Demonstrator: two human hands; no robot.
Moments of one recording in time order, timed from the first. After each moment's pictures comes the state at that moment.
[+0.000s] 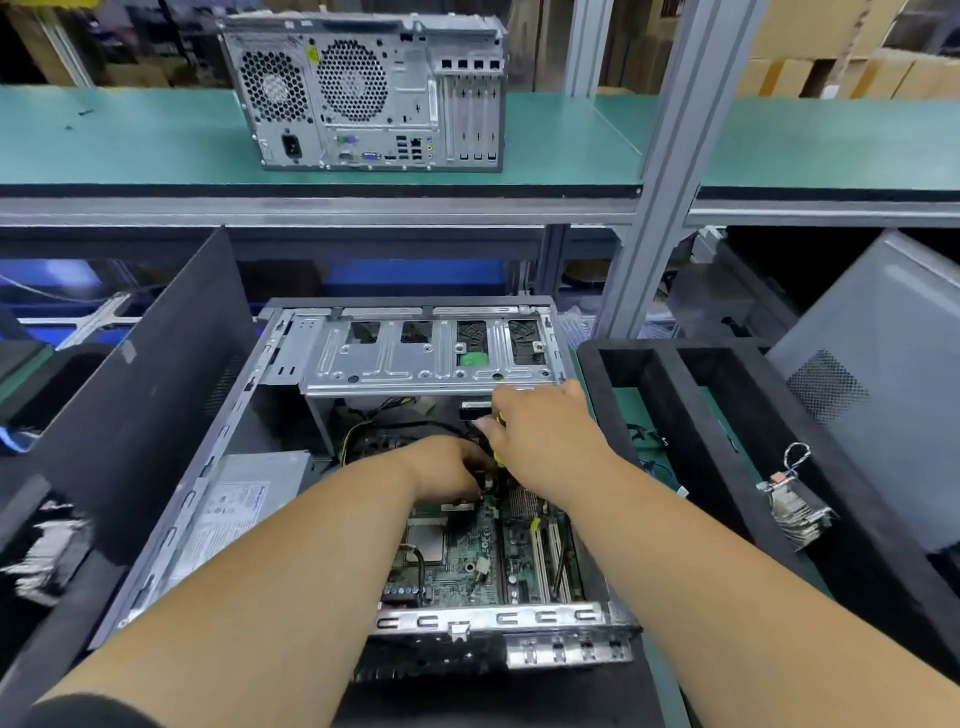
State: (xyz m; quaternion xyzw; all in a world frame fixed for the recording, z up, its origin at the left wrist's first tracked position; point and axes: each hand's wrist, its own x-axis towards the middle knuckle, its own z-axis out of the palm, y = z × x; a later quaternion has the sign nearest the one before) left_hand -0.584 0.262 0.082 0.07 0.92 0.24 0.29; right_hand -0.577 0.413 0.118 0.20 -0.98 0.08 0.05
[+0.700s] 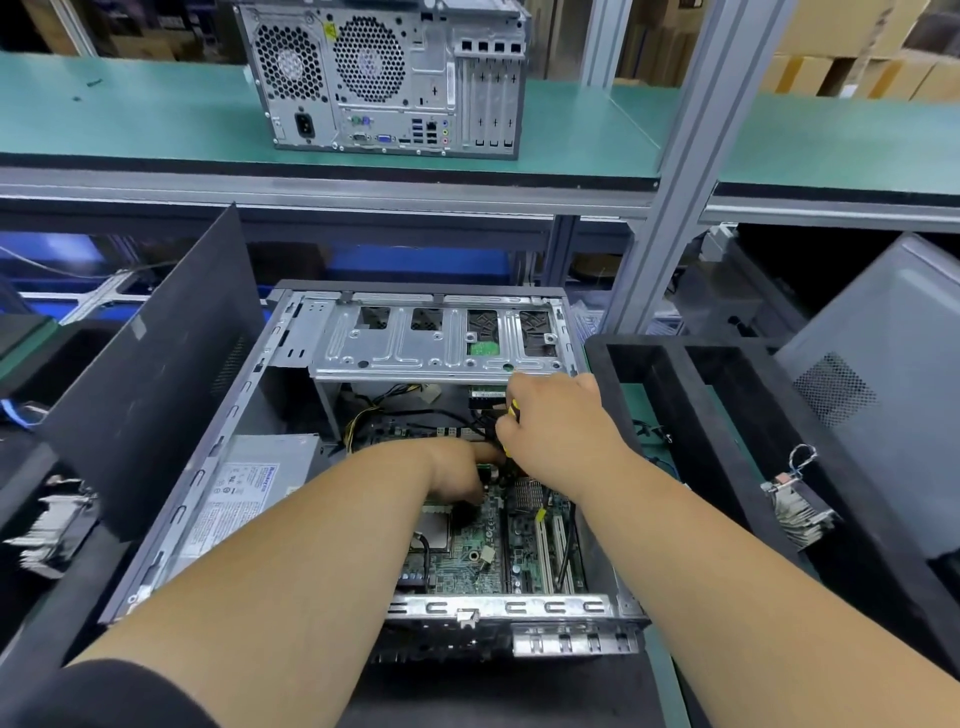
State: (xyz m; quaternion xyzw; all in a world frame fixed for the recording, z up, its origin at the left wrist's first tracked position) left_hand -0.581 0.267 0.084 0.09 0.92 0.13 0.35; right_hand -0.579 0.416 0.116 0.20 -0.97 0.11 0.07
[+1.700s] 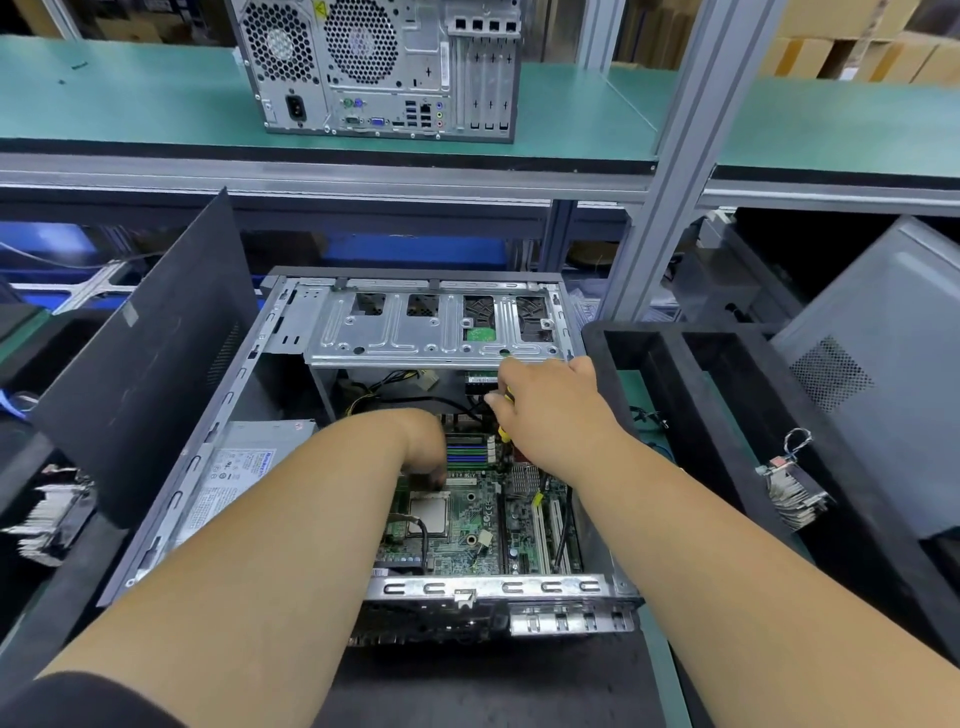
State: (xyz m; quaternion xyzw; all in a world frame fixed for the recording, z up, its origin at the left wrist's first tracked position) left_hand -0.584 0.248 0.100 0.05 0.93 0.05 0.36; right_hand -0.578 0.415 0.113 0.21 -0.97 0.08 0.07
